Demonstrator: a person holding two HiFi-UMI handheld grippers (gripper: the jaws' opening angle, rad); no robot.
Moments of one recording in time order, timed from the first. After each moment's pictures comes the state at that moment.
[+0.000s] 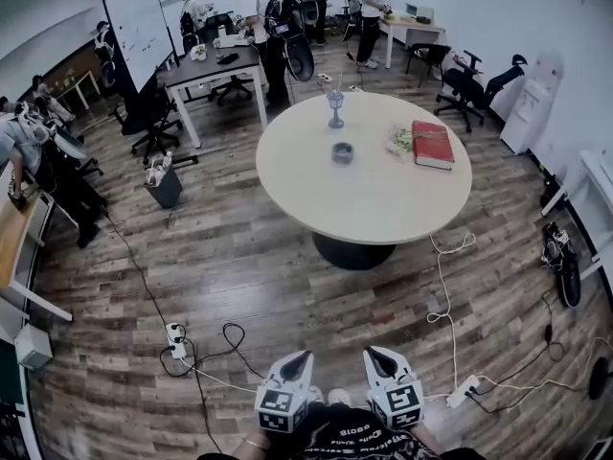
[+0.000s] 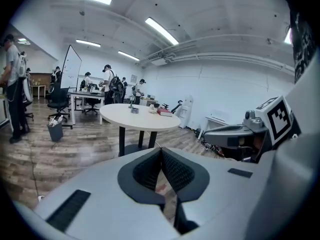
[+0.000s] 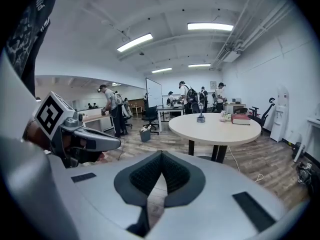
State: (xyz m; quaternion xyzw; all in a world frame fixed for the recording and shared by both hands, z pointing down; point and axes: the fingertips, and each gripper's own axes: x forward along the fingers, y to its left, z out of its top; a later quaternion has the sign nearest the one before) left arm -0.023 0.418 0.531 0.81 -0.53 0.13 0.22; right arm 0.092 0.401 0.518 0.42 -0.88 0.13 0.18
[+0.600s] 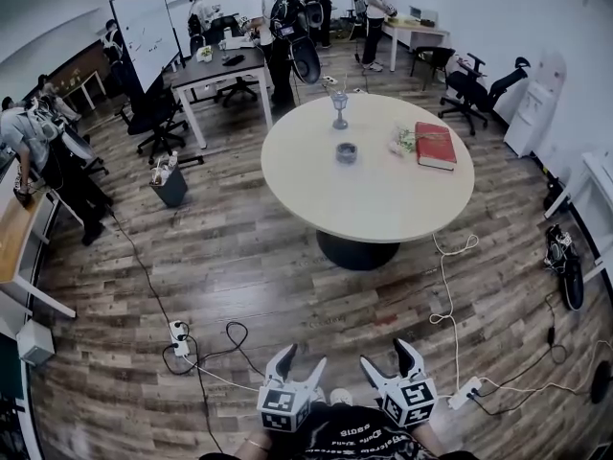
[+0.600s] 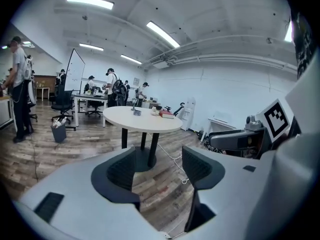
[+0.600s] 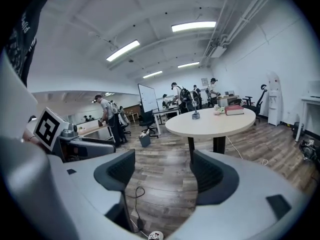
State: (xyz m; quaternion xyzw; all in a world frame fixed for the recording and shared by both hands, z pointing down) left arm -0.022 0.432 0.529 0.80 -0.55 0.12 0.22; right arm 0.116 0.411 0.524 0.44 -0.87 0.19 0.13
